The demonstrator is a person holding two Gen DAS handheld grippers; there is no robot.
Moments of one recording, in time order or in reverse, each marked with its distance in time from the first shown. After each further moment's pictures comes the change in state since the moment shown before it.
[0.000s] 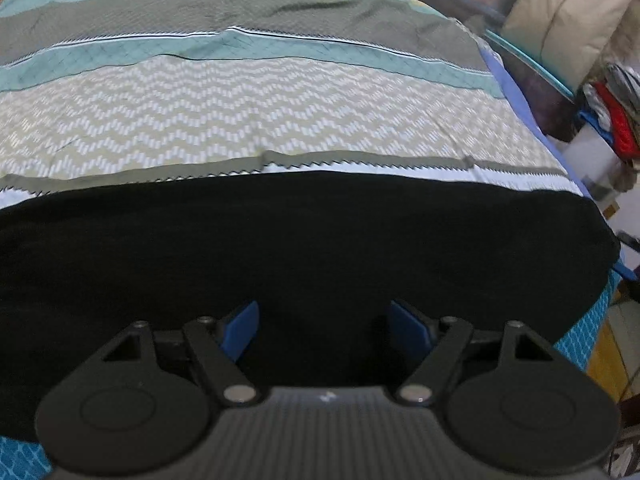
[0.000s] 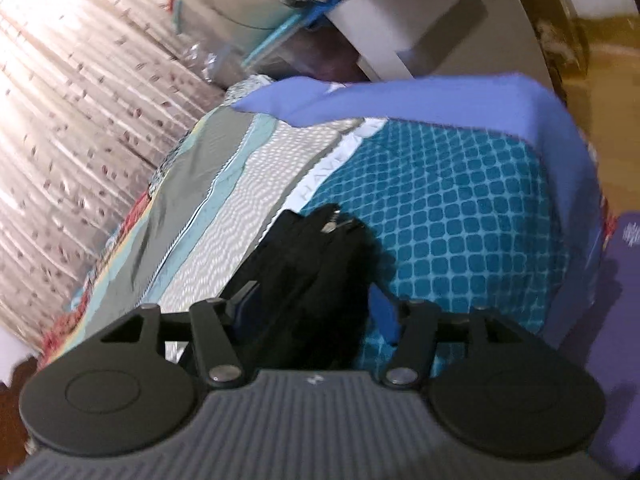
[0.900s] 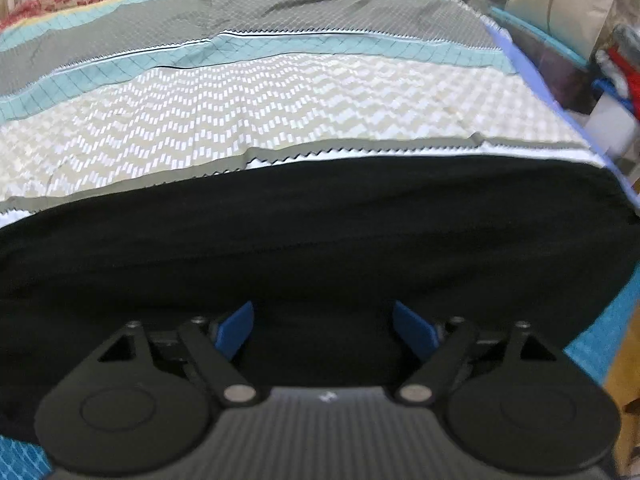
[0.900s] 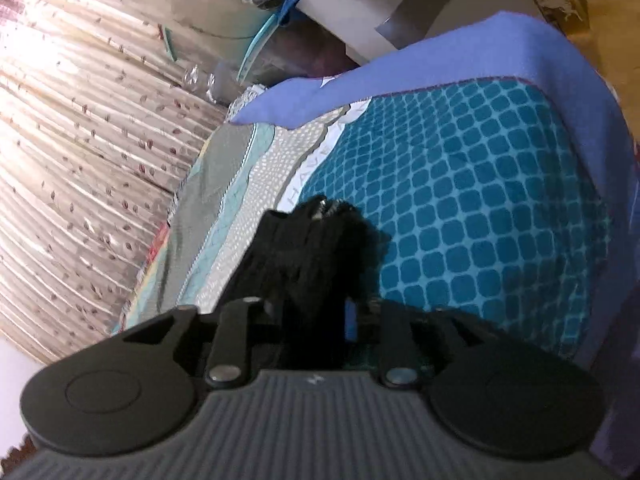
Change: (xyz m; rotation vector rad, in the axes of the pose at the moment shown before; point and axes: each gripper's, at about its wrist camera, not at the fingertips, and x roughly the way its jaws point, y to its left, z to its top) left arm 0.014 -0.031 -0.004 0.049 0.000 0.088; right arm -0.020 -0.031 -0.025 0.123 -0.064 0.126
